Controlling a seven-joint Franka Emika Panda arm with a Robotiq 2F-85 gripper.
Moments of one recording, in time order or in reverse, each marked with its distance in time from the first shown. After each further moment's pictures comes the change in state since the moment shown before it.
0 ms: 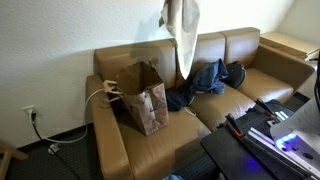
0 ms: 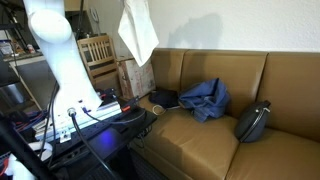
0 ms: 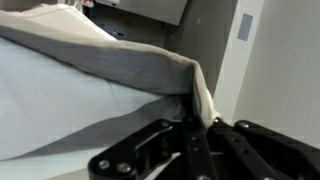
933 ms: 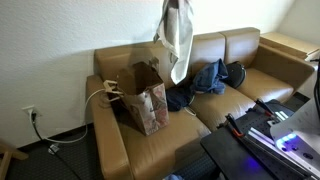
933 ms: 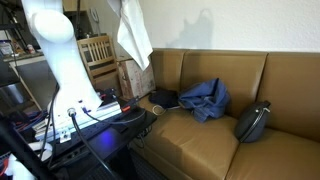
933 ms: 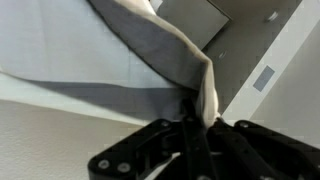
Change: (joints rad) arm 0.060 -0.038 0.002 -0.068 -0.159 0.059 -0.438
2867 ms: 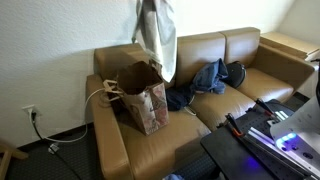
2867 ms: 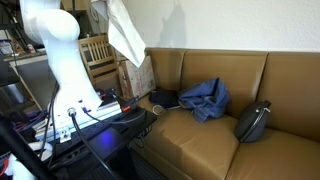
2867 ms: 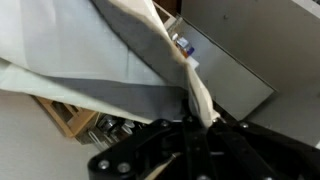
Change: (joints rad) arm 0.228 0.009 0.140 0.279 -0.352 0.178 0.184
